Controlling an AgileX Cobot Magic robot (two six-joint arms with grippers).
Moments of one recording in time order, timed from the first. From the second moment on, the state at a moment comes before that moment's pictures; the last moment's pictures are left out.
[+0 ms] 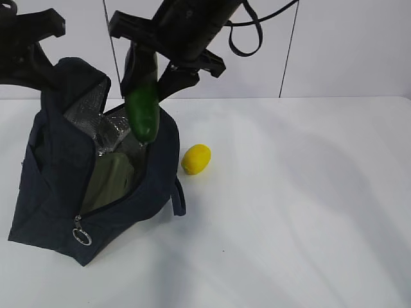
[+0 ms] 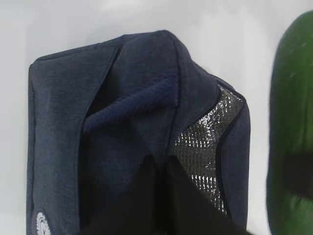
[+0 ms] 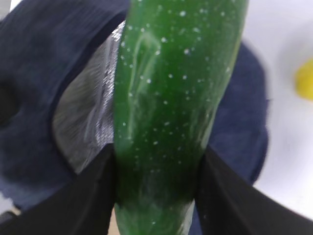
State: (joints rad) left arm -0.28 1.48 -1.26 -0.27 0.81 -0.27; right arm 0.52 2.14 -2.16 0.49 1.24 0.14
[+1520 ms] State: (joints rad) left arm -0.28 1.48 -1.26 -0.27 0.80 -0.27; right arm 0.61 2.25 -2.16 0.53 1.25 0.13
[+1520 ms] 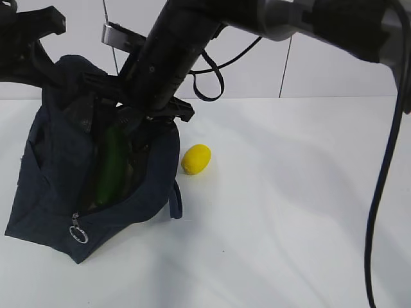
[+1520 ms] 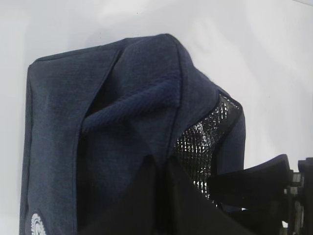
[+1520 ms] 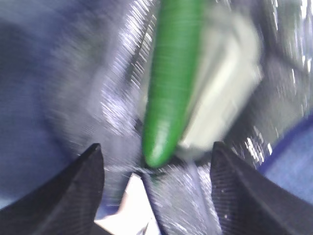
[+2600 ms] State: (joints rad) left arm -0.28 1.48 -1.26 -0.26 0.80 -0.26; right arm 0.52 2.17 -2.31 0.08 1.25 0.15
